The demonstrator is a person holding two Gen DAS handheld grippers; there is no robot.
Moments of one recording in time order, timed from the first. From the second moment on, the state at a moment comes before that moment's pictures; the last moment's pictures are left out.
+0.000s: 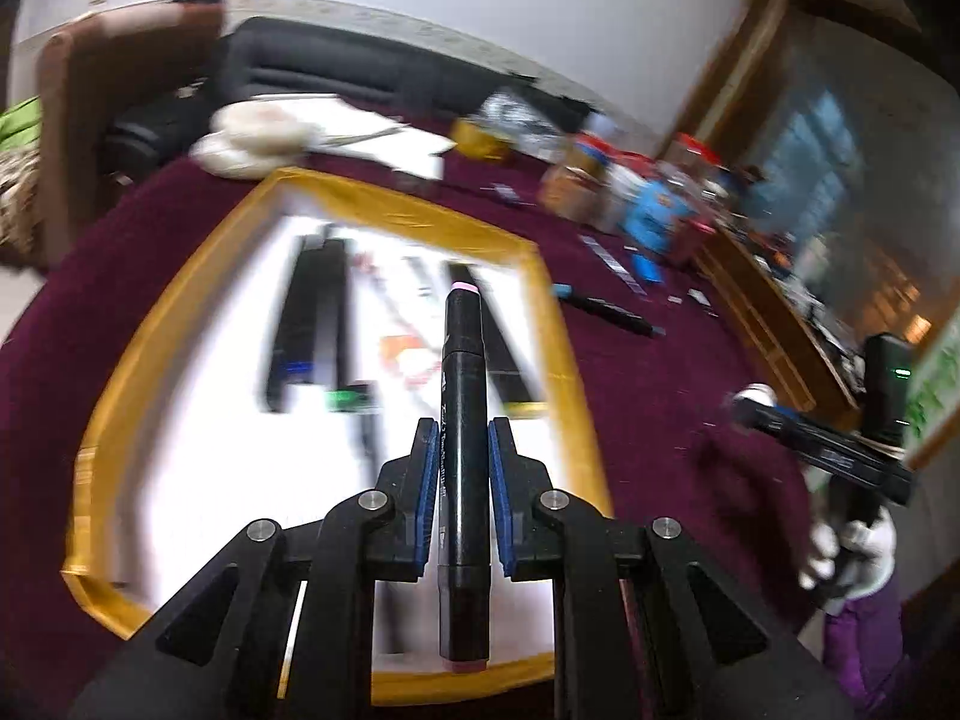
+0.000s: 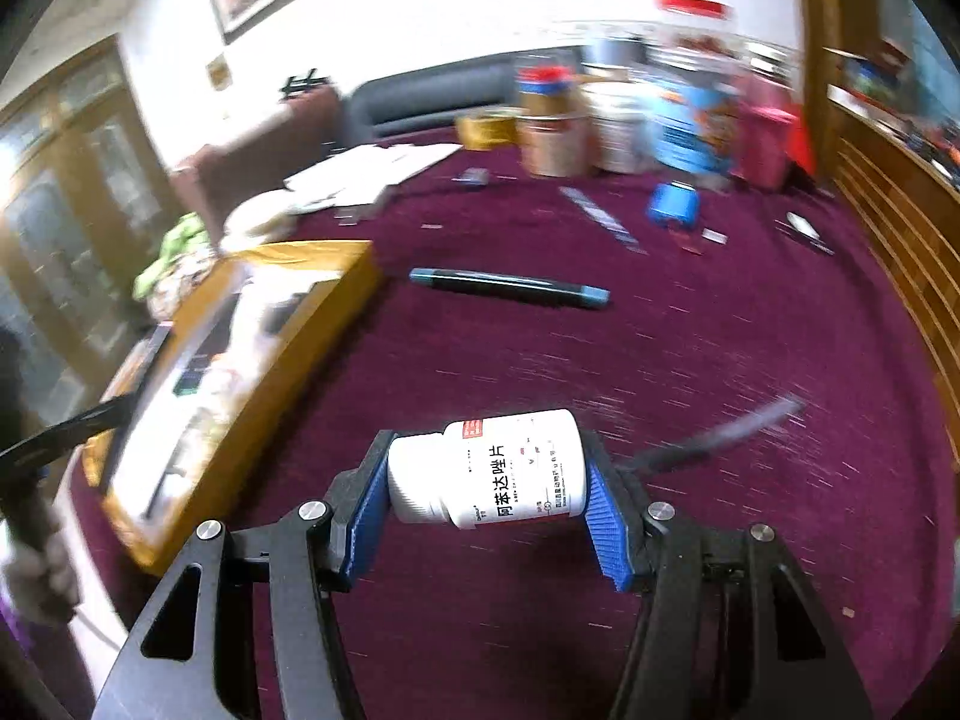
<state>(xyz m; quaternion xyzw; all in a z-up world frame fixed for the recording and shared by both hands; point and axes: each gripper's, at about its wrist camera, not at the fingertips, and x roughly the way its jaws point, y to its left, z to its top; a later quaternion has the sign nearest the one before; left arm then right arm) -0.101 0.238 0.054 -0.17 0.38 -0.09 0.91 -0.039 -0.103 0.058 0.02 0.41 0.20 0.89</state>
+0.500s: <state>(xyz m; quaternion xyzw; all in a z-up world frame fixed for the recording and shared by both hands) -0.090 0.296 0.010 -0.21 0.42 -0.03 0.88 -0.064 0.070 0.047 -0.09 0.41 0.36 0.83</state>
